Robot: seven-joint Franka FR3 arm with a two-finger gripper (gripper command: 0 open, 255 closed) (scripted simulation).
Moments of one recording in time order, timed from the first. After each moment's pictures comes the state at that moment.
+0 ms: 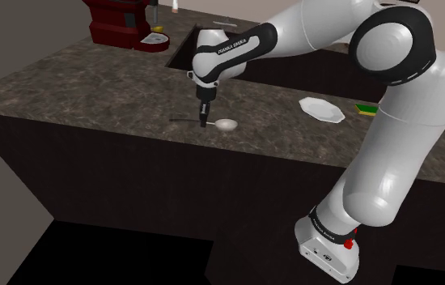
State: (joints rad) arm 0.16 0.22 -0.04 -2.00 0.10 2.12 -0.70
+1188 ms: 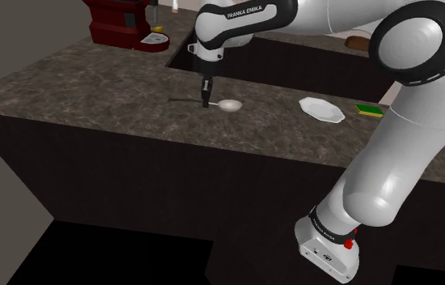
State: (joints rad) arm 0.15 0.13 -0.05 -1.87 0.09 1.91 -0.68
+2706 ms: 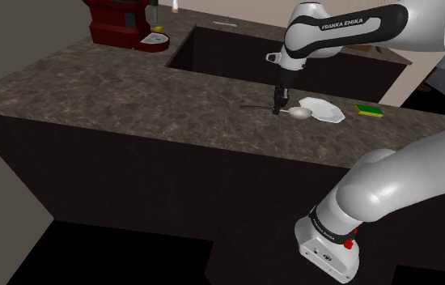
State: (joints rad) arm -0.04 -0.42 -0.25 -2.42 -0.07 1.90 -0.99
